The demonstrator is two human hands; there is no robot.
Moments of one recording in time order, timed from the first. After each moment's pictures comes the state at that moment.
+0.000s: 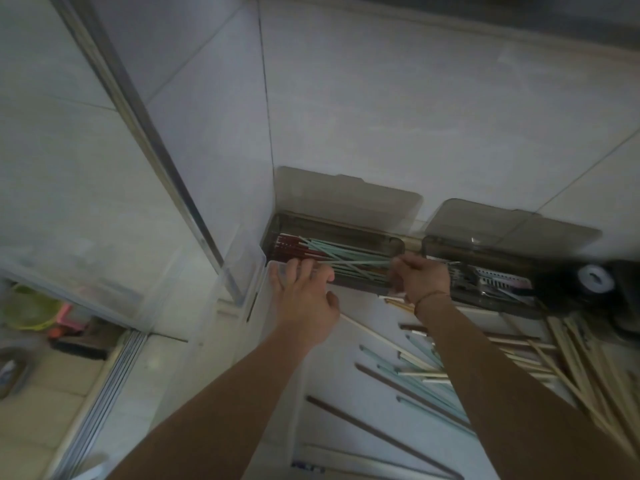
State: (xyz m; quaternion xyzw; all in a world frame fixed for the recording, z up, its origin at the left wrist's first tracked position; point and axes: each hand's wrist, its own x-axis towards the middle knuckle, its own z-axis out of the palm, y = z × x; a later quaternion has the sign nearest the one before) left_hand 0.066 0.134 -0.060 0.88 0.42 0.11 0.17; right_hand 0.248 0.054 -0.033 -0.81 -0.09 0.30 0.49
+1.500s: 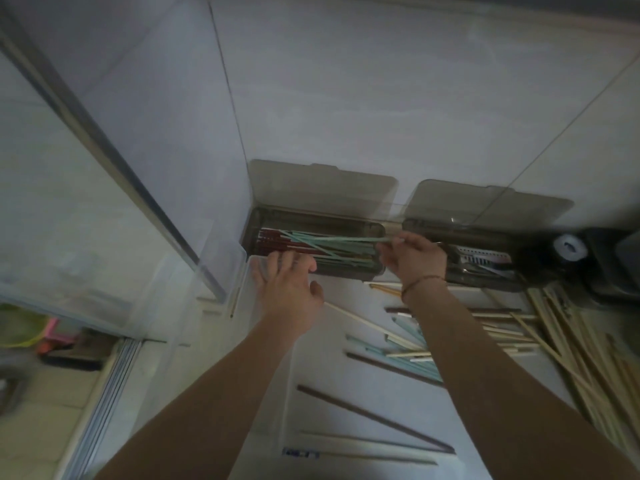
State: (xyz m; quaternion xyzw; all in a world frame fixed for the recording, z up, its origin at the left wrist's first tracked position) left_hand 0.067 0.133 -0.065 0.89 0.42 0.12 0.14; right_hand 0.240 0.047 -0.002 -0.66 0.06 0.31 0.69
